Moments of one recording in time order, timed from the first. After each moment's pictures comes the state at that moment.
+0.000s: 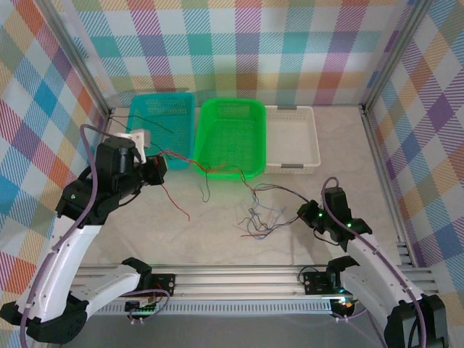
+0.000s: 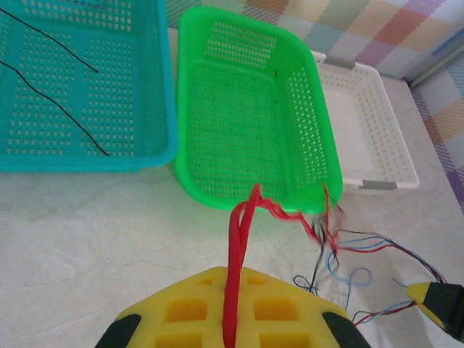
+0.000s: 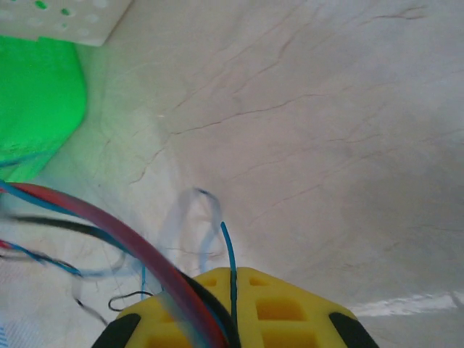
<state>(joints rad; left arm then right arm) -0.43 0.95 1.39 -1.04 -0.07 -0.47 0.26 0.77 0.37 -0.47 -0.23 0.91</state>
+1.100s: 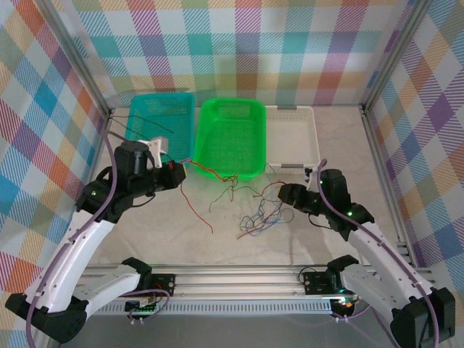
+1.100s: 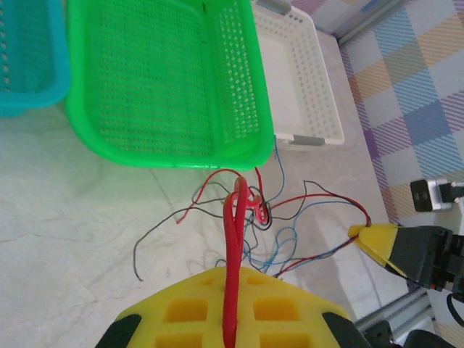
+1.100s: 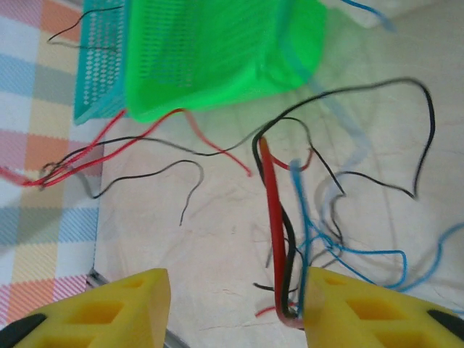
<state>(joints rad) -0.46 0.96 1.19 -0.85 0.21 -0.59 0.39 0.85 0.60 -0.37 -0.45 0.76</state>
